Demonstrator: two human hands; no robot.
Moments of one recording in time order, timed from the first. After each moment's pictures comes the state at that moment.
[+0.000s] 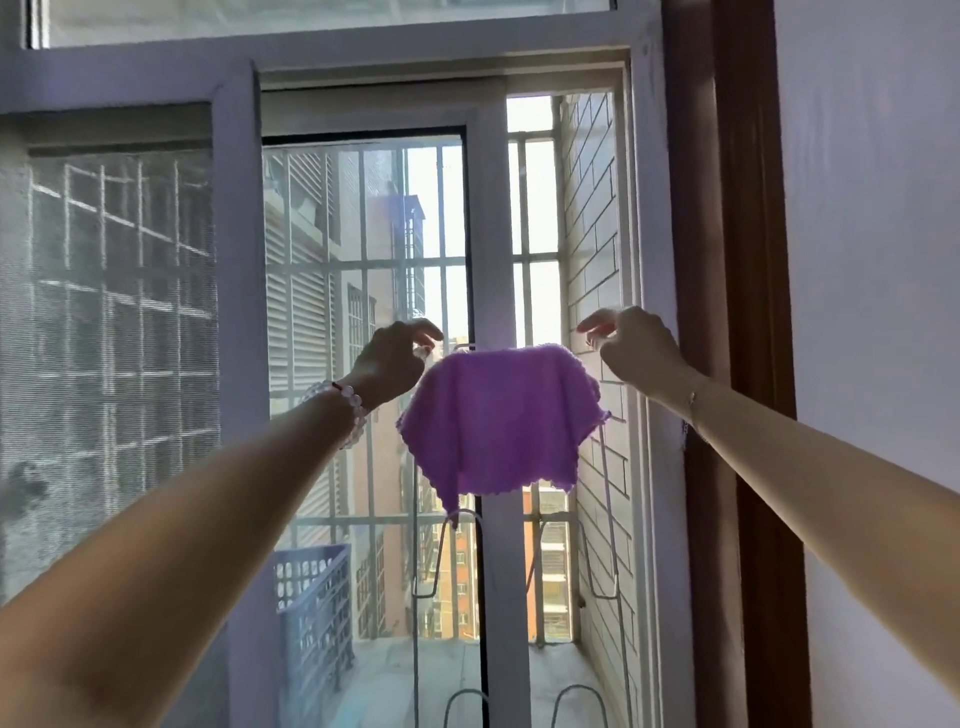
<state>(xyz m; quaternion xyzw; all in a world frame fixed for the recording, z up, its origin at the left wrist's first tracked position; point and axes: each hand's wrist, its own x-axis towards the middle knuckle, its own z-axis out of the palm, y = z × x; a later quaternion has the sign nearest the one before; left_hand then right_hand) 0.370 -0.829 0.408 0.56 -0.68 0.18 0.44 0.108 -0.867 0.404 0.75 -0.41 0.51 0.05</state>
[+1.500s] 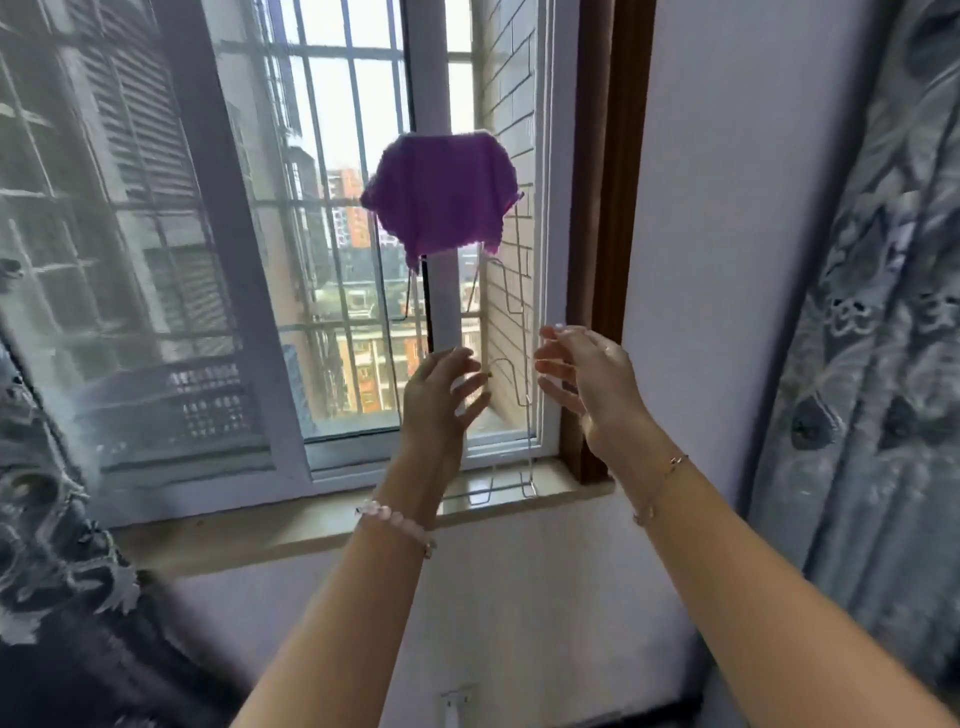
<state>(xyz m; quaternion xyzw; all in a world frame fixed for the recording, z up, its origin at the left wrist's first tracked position) 0.266 -0.560 0.168 0.32 -0.39 -0.54 0.68 0.132 -0.545 0.191 0.45 -0.40 0.64 -0.47</state>
